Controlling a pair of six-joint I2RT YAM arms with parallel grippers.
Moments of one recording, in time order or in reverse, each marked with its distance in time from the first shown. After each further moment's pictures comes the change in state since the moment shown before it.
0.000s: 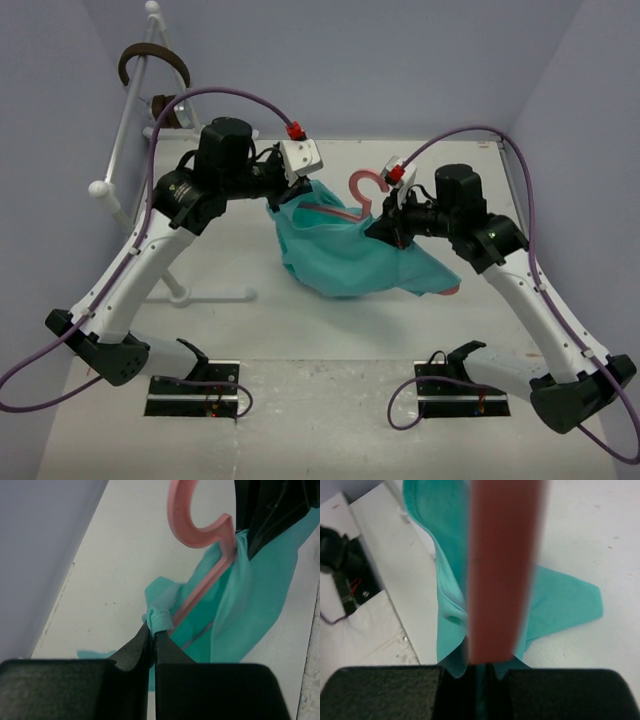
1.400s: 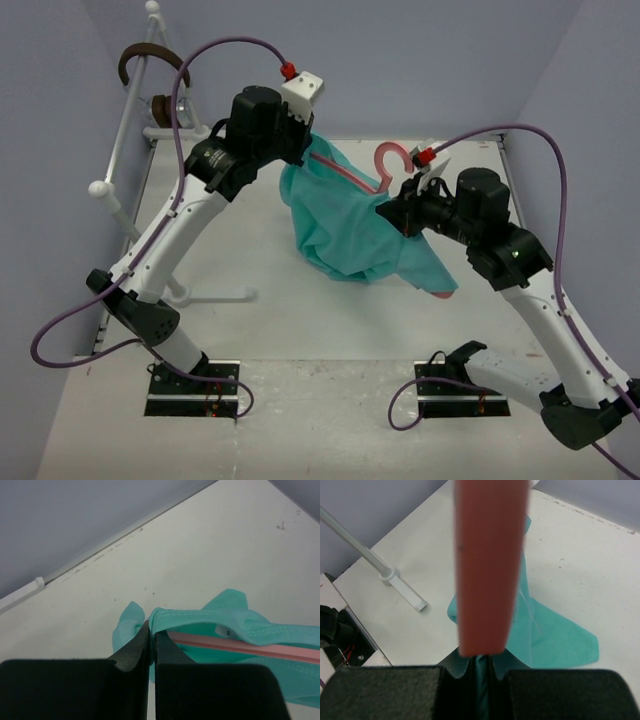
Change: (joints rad) left arm -0.013 0.257 0.264 0.058 -0.511 -0.454; right arm 0.060 -0.092 0.045 0.094 0.332 0.246
